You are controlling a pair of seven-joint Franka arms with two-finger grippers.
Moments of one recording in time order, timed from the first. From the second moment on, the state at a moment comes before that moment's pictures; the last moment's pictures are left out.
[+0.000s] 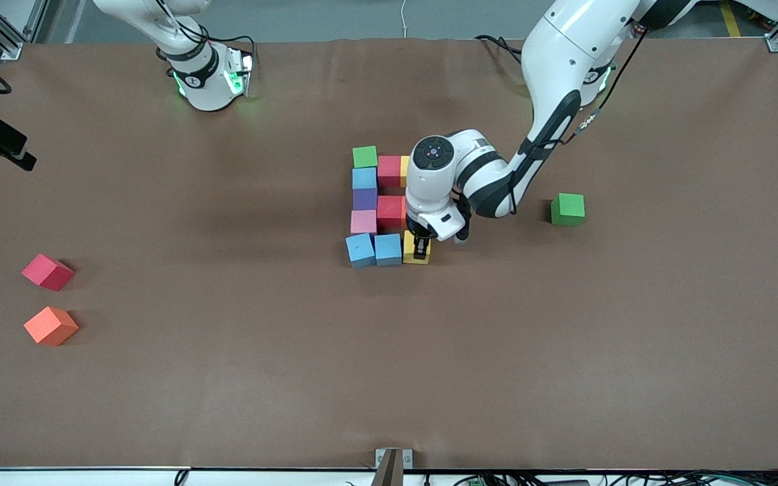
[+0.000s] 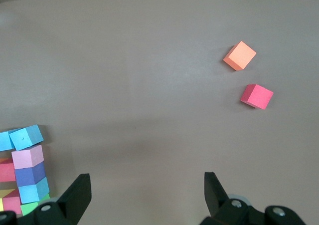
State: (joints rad) left arm -0.47 0.65 -0.33 -1.80 0.43 2.51 -2.48; right arm 0.04 -0.02 -0.08 -1.44 0.02 1.47 0.07
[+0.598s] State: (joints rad) left arm -0.47 0.67 -0.33 -1.78 0.43 2.51 -2.47; right arm 0.04 -0.02 -0.08 -1.44 0.02 1.47 0.07
